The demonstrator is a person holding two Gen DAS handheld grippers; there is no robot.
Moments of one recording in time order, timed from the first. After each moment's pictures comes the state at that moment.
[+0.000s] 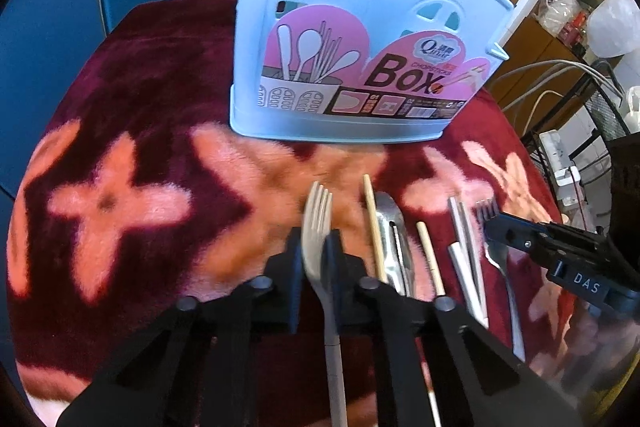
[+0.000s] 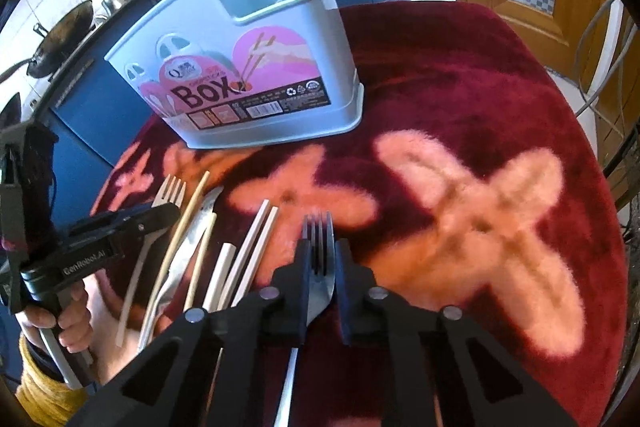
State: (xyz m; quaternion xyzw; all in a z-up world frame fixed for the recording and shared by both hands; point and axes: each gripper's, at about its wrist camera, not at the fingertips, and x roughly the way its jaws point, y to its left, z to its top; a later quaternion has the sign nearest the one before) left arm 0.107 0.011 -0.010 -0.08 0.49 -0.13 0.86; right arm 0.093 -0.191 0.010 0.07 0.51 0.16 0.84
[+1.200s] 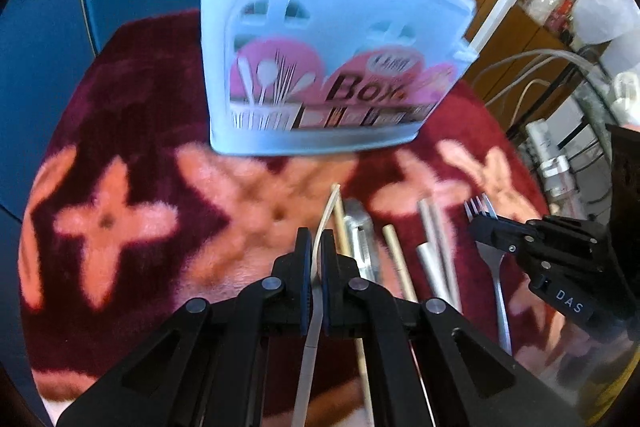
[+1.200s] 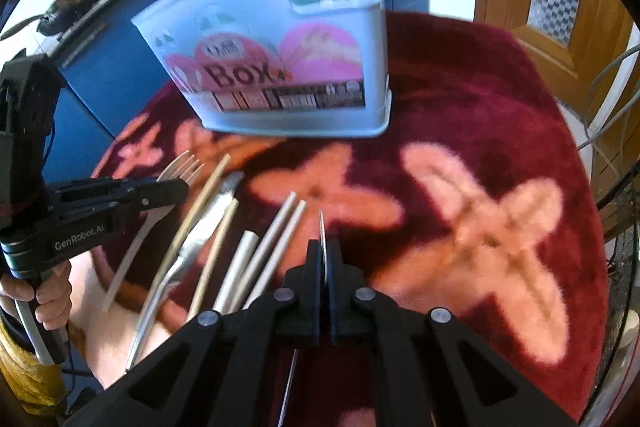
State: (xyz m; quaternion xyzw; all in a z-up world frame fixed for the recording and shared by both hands) left arm 0.100 0.000 0.017 -0.06 0.48 -0.15 0.86; right arm 0.078 -0.172 0.030 0.01 0.49 0.17 0.86
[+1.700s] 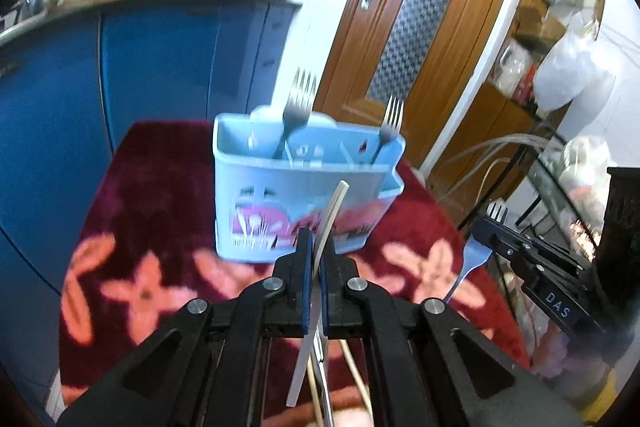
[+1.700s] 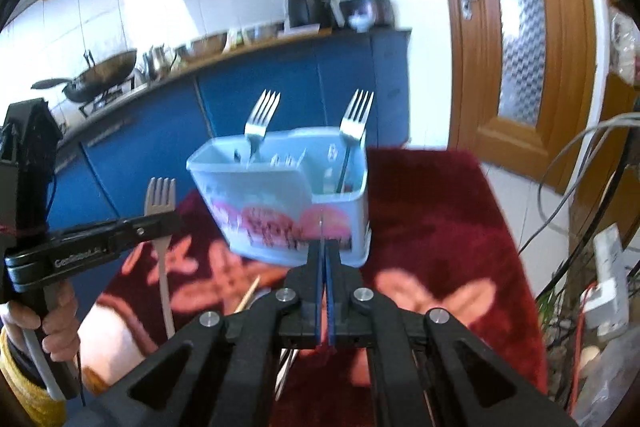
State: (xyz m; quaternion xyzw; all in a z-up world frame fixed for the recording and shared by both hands) left arm 0.077 0.013 0.119 -0.10 0.34 -0.16 0.92; right arm 0.050 -0.177 0.129 0.01 0.30 0.13 0.94
